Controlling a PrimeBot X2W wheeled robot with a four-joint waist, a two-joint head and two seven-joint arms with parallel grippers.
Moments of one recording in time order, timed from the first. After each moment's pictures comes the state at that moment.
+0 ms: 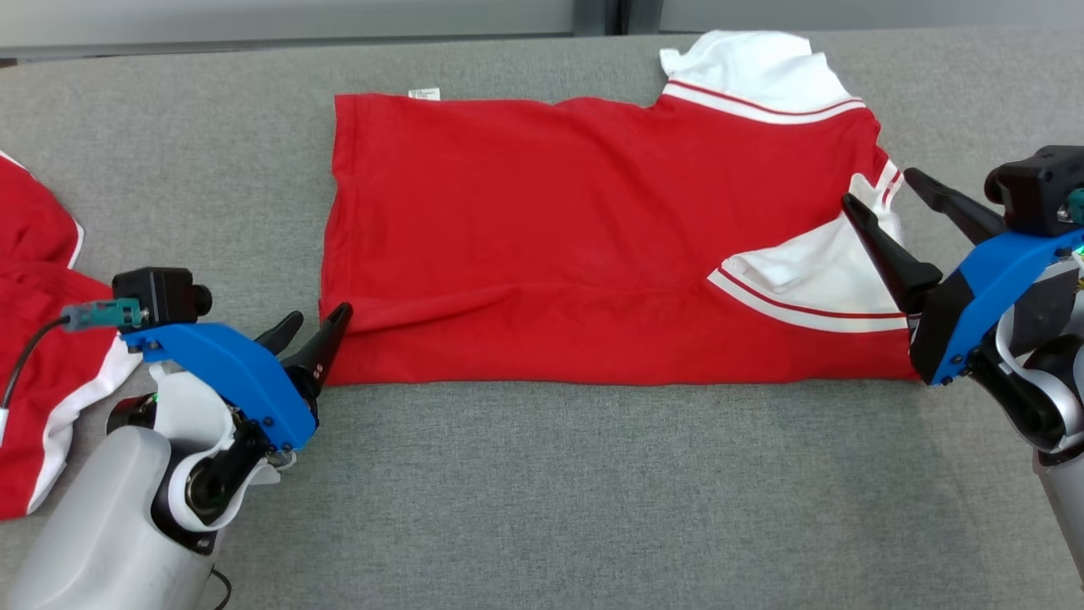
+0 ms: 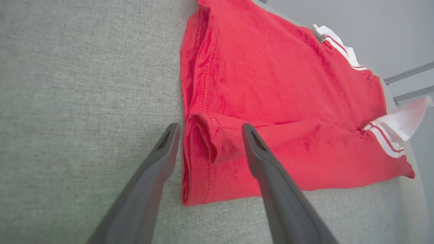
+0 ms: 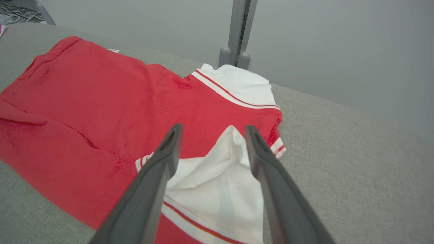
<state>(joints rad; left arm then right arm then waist) -0.45 0.43 -0.42 0.29 -1.03 -0.01 0.39 -0.53 -0.45 0.21 0.12 0.44 0.13 0.39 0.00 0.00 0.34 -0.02</state>
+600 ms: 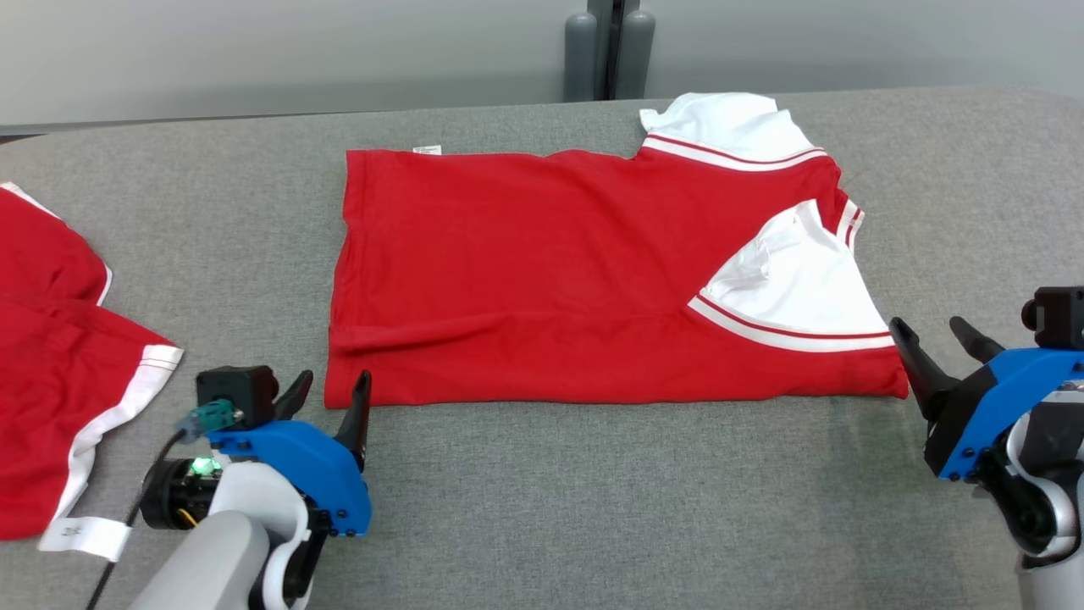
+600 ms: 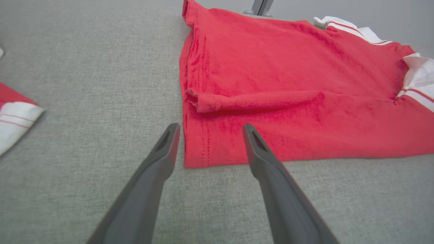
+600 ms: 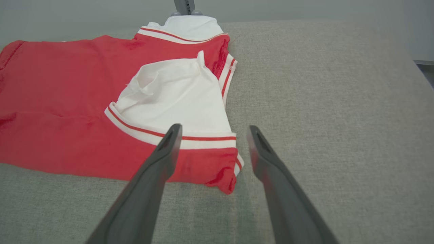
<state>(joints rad) -0.33 0.39 -0.54 0.31 -0.73 0.12 0.12 -0.28 -0.23 -0.11 0.11 0.32 0.13 0.51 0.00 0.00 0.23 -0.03</state>
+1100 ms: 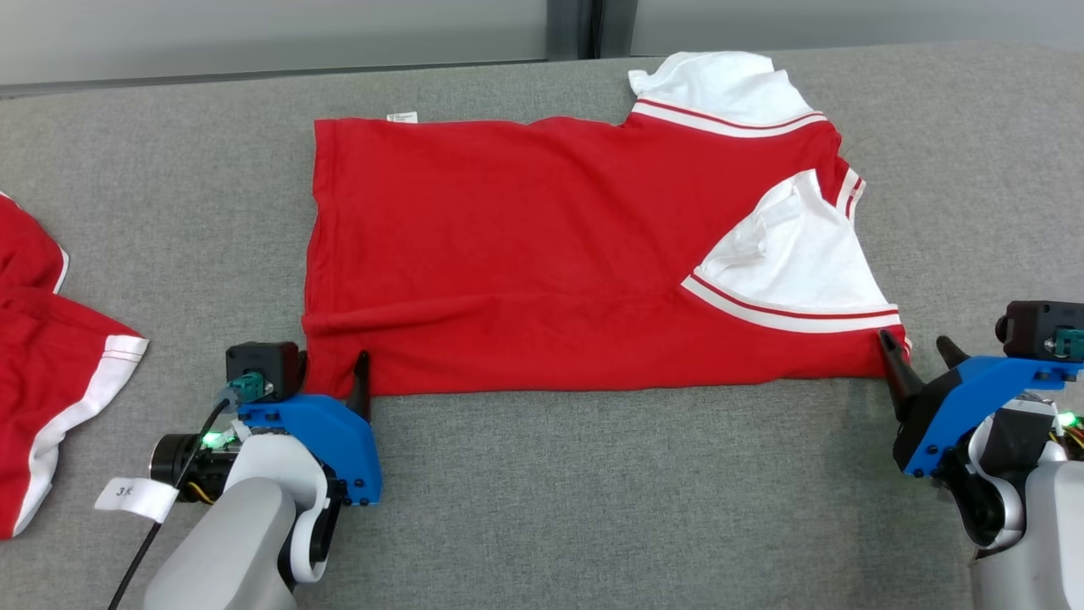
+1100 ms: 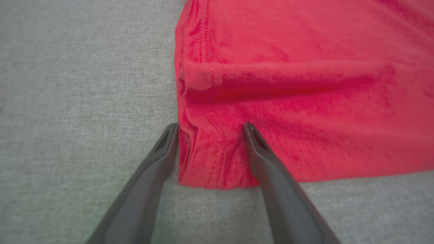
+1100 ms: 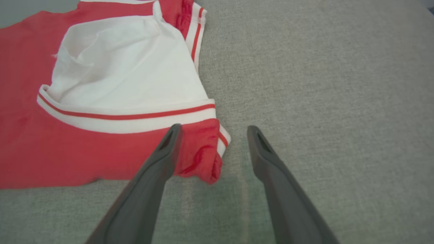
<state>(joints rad) -0.44 0.31 -0.59 0.54 -0.65 0.18 0.08 -0.33 -0.06 -0.24 0.25 0.16 0.13 0.44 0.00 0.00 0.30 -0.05</state>
